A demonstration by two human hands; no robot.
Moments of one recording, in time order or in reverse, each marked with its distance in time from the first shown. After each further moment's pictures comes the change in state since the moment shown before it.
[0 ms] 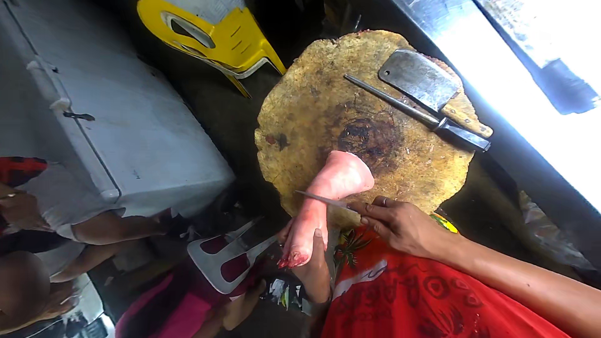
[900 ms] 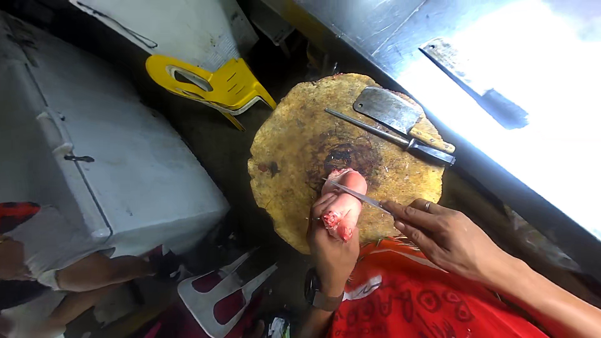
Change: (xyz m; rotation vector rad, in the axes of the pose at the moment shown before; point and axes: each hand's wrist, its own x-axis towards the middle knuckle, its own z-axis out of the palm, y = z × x) left_hand 0.011 0.035 0.084 0.358 -0.479 0.355; right_hand -0.066 -0.013 -0.060 -0.092 0.379 0.018
